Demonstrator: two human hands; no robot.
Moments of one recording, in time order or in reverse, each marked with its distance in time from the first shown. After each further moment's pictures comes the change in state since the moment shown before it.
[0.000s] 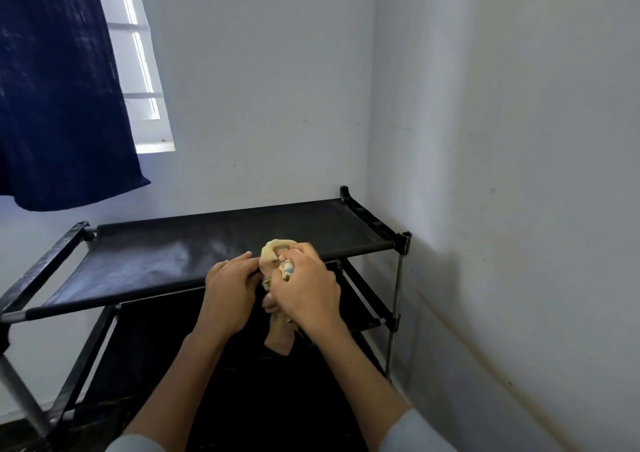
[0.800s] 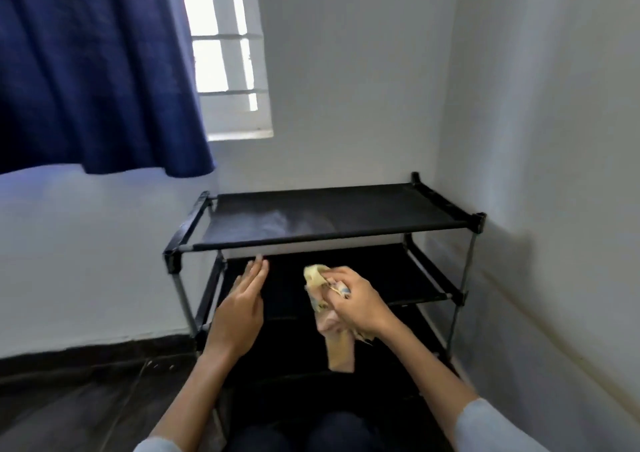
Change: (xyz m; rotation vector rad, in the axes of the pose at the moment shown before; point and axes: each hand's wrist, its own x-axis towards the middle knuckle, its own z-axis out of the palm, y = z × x) left_hand -0.134 -0.077 -0.075 0.060 0.005 -0.147; right_hand -0.061 0.005 0.055 0.259 -0.398 -0.056
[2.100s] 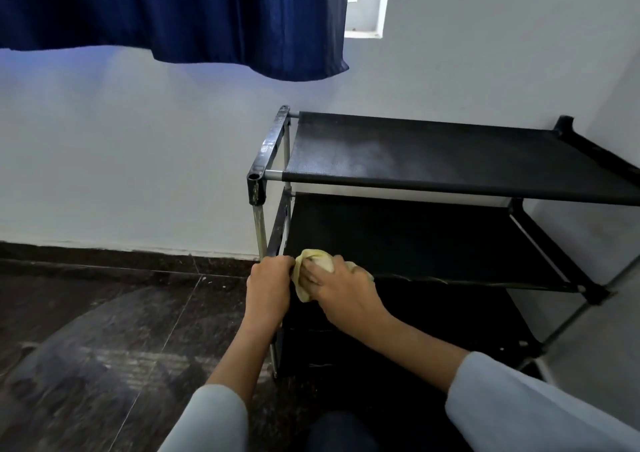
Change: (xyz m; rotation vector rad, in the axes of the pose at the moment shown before) left_hand -0.023 -0.103 0.019 0.299 -0.175 -0.444; right_hand 0.039 -0.017 0.170 -1.218 -0.208 -0.646
